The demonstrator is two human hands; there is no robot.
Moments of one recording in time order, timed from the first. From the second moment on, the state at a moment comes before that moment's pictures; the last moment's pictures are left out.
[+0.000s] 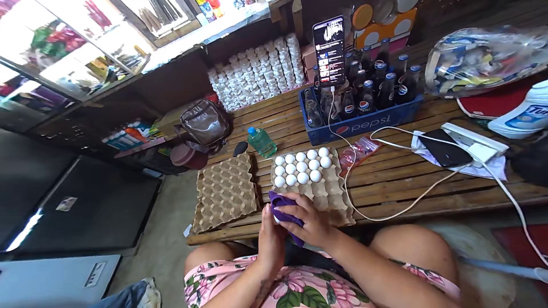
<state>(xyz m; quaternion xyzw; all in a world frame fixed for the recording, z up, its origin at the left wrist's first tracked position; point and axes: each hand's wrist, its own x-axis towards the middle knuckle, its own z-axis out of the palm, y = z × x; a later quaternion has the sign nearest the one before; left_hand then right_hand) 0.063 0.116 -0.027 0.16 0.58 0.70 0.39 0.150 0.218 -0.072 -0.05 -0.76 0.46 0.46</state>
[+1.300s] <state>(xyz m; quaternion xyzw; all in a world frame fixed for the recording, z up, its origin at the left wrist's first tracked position) 0.063 0.114 -0.032 0.18 0.55 0.70 0.42 0.149 0.216 -0.073 -0.08 -0.74 0.46 0.49</state>
